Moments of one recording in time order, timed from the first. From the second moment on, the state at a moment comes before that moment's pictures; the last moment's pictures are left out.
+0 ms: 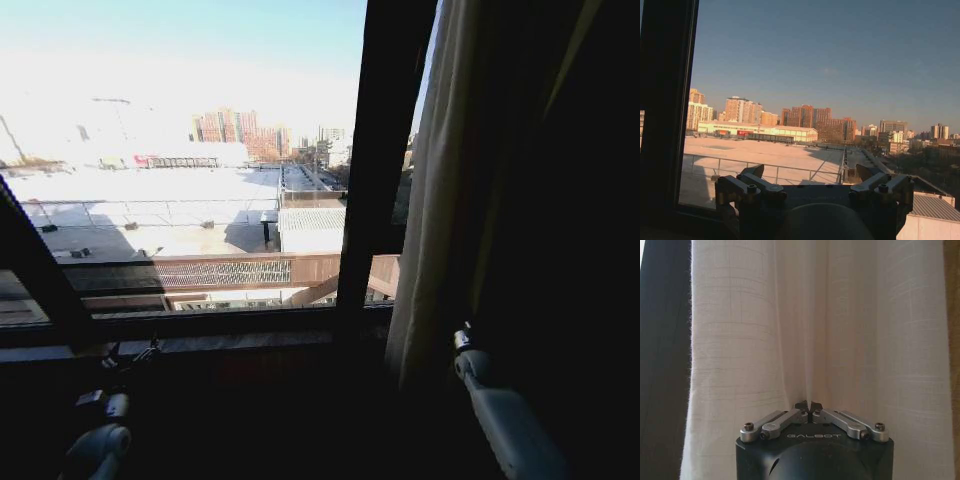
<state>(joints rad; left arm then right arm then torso) 1.32 -1.13 -0.84 -1.58 -0.55 -0.20 0.00 -0.91 1.06 0.56 1.36 0.31 0.06 0.10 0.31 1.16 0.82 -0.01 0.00</state>
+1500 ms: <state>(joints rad) 1.32 -1.13 -0.84 -1.58 -0.55 -0.20 0.00 -1.17 1.03 0.50 1.71 0.42 0.01 -0.06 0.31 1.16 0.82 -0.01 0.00</state>
